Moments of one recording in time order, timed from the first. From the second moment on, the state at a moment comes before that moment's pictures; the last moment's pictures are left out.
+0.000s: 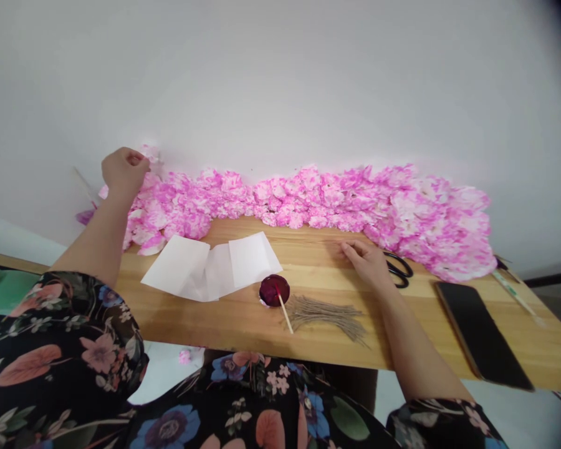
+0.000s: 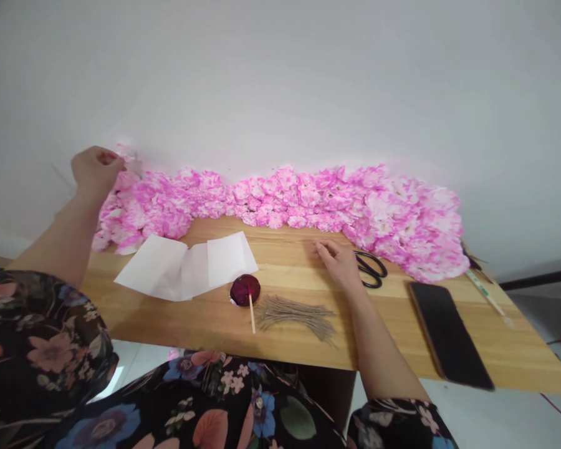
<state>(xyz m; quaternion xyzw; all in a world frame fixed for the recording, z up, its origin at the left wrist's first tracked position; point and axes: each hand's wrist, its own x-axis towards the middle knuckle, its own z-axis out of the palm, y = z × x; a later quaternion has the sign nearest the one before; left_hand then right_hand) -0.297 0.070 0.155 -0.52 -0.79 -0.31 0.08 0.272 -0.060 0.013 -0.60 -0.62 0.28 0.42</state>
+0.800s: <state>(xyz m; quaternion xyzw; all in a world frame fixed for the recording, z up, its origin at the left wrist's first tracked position) -0.271 0.062 0.155 -0.52 -0.84 -0.15 0.01 0.270 -0.062 0.019 -0.60 -0.63 0.27 0.41</state>
